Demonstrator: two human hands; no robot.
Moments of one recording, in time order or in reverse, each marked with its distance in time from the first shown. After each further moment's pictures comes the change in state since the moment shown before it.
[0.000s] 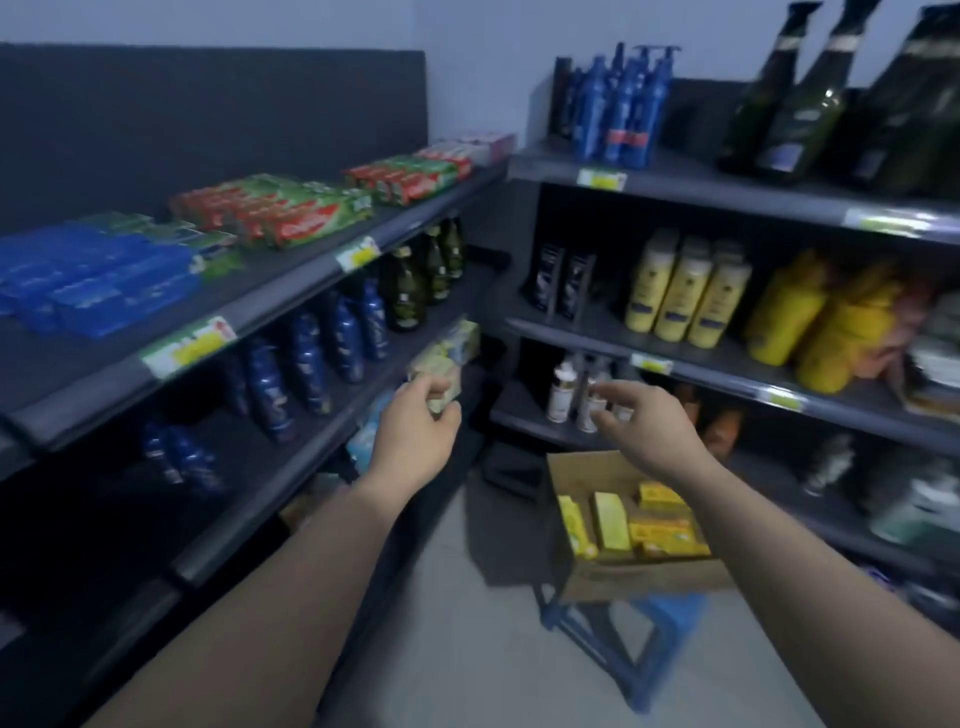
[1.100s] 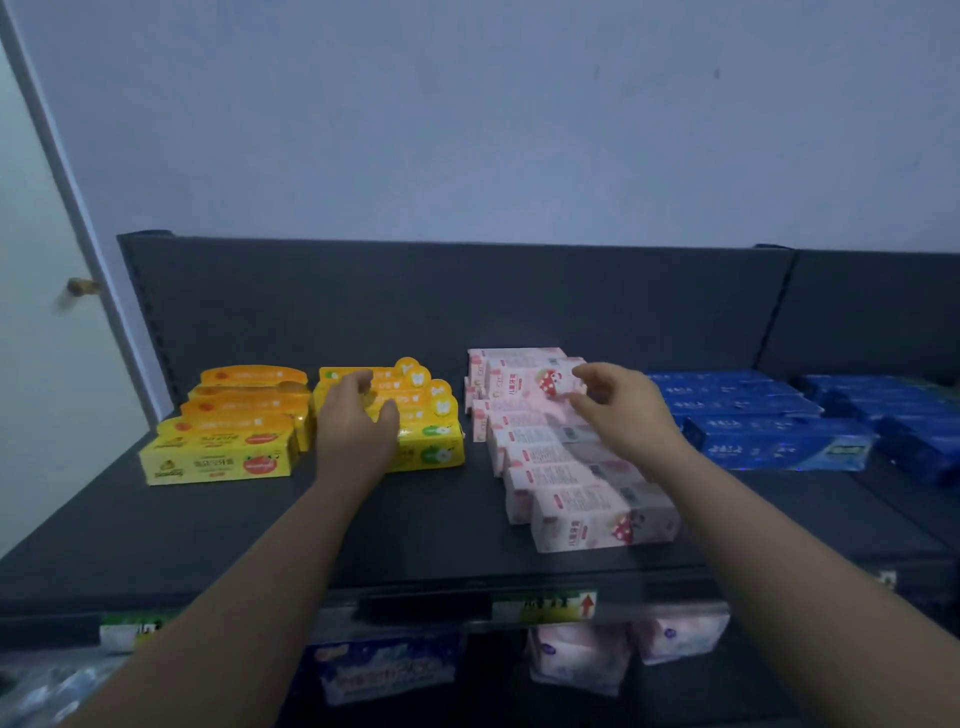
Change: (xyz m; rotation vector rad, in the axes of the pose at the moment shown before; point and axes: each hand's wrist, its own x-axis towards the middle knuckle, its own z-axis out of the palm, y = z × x) left_hand -0.382 -0.269 -0.649 0.321 1.228 -0.494; right_hand -0.244 -0.679 0.321 0.364 -0.490 -0.866
